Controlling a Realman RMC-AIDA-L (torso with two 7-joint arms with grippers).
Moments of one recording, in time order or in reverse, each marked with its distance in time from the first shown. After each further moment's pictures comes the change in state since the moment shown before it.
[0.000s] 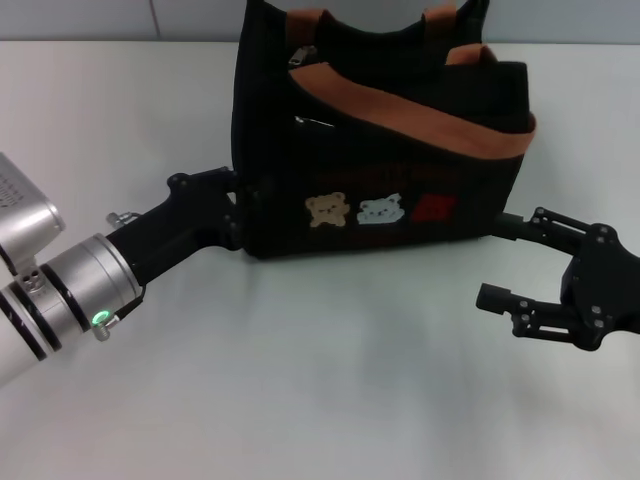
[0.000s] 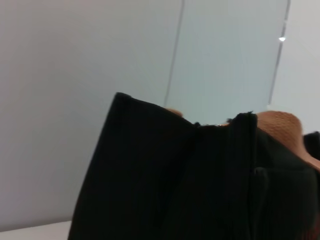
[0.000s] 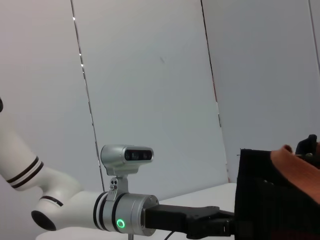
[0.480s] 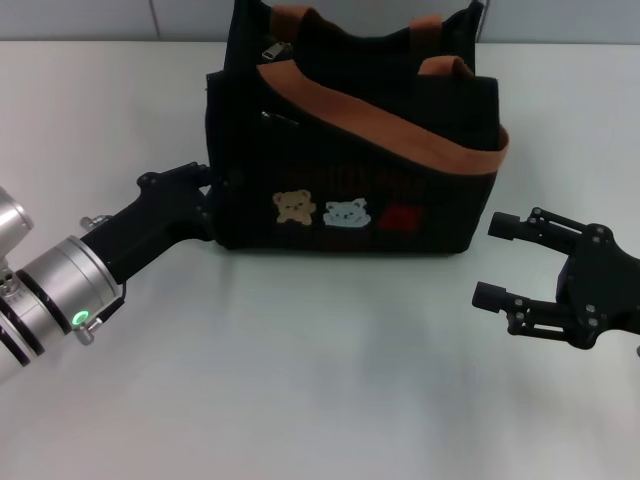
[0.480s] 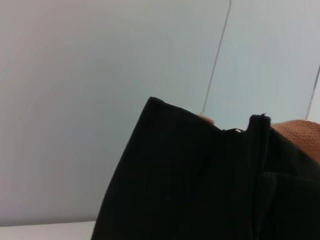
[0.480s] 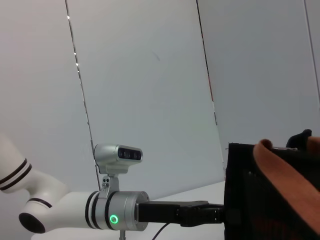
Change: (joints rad) left arm 0.031 0.005 -0.065 0.000 -0.005 0.003 -0.031; right arm 0.000 0.006 0.000 0.000 0.000 0.016 0.000
